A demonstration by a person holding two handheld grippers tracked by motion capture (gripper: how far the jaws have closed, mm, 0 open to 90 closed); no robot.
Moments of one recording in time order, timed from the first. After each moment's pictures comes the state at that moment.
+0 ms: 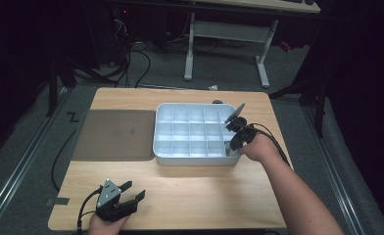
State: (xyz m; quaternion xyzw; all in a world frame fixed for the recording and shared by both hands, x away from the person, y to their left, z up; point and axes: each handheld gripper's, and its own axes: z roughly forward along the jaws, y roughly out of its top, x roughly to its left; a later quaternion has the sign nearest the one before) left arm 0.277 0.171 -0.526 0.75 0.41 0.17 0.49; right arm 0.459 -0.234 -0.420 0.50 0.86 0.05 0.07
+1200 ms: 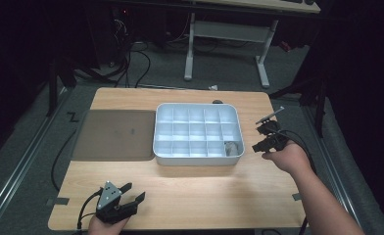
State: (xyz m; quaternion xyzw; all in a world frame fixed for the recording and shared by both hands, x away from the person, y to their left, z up) left arm 0.272 0.170 -0.528 0.75 0.41 0.17 0.48; right arm 0.414 -0.307 -0.394 0.54 0.82 0.12 0.11
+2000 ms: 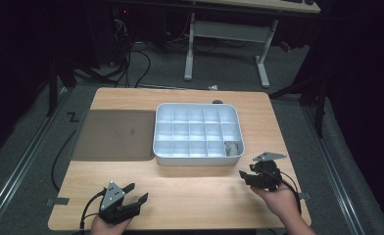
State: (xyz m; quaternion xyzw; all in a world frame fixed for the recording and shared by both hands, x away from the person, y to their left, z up) left arm 0.272 0.163 -0.529 0.76 0.40 0.16 0.48; right arm 0.326 -0.294 -0.471 0.50 0.80 0.28 0.18
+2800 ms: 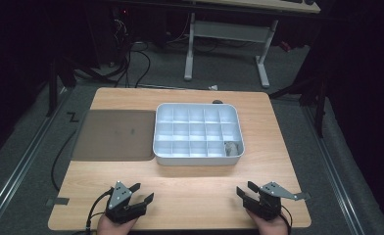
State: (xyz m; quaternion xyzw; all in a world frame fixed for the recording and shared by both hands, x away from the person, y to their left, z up) left arm 0.272 0.148 -0.530 0.76 0.40 0.16 0.48; right arm 0.258 -0.295 -0.525 0.52 0.71 0.43 0.22
